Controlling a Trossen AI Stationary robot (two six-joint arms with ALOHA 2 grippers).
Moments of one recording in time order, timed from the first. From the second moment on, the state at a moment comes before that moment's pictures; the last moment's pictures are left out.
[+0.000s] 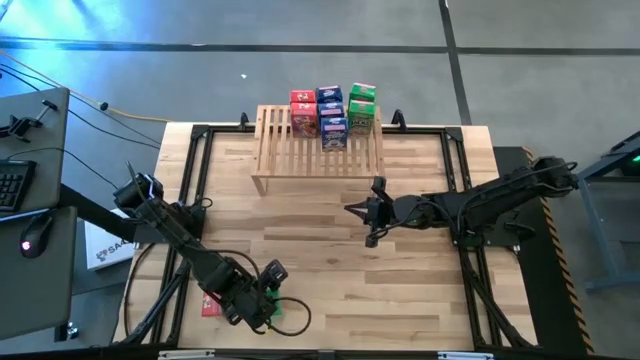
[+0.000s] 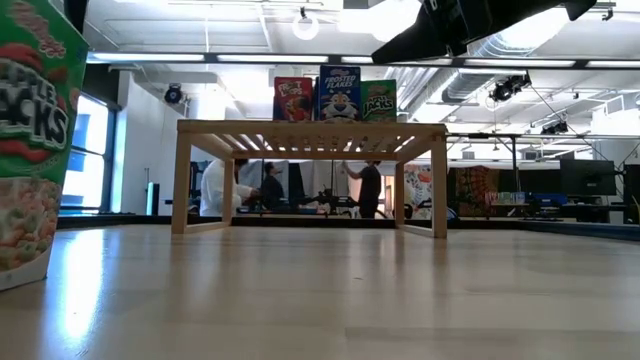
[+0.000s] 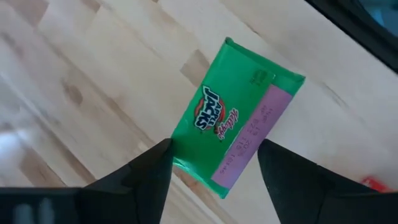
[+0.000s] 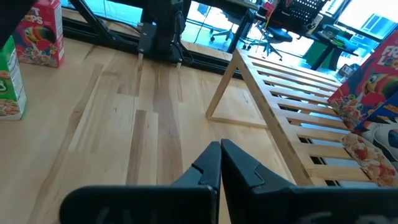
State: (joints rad) left arm -0.72 1.71 1.35 -0.91 -0.20 0.19; right arm 0.22 1.28 0.72 0.24 0.44 -0.21
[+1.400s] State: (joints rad) left arm -0.71 1.71 1.35 -0.83 -0.36 -0.47; right arm 0.51 1.79 0.96 0.57 0.38 0.39
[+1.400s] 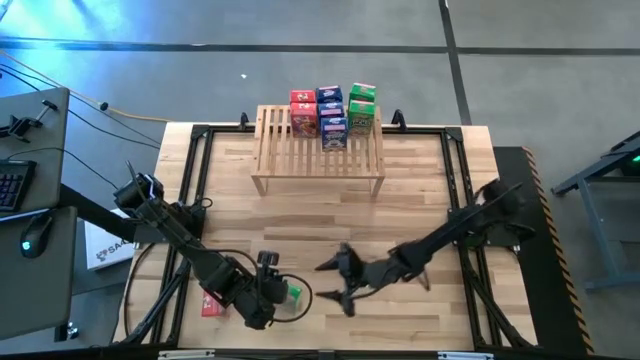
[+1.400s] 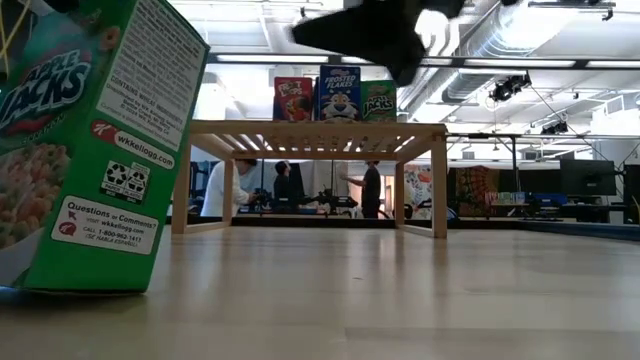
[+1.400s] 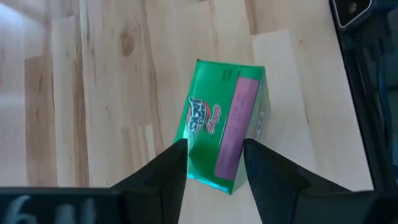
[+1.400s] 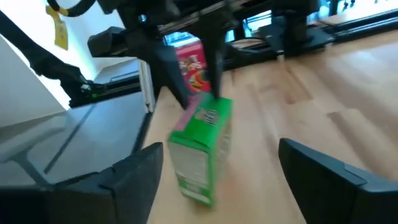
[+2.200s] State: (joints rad) left arm -0.73 1.70 1.29 -0.73 -0.42 -0.49; right arm 0.53 2.12 1.33 0.43 0.45 0.49
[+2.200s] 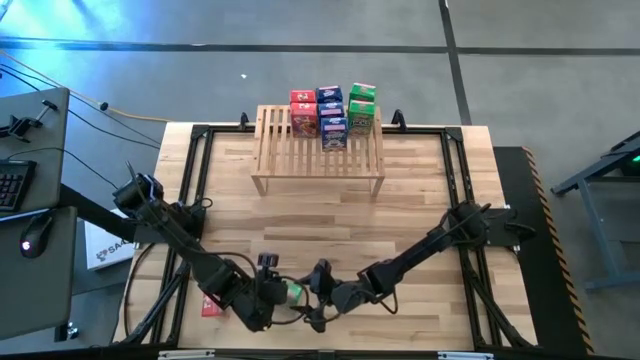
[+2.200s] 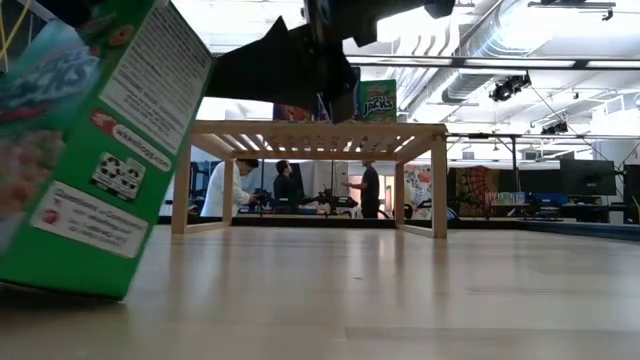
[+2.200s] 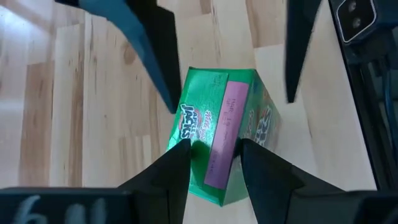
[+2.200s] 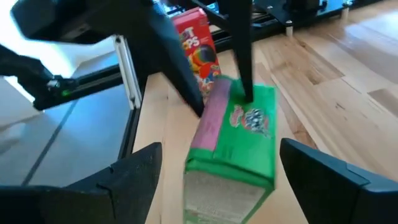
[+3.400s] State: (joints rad) left arm -0.86 1.66 1.29 -0.67 -0.66 -0.52; right arm 0.51 2.20 1.33 0.55 0.43 0.60
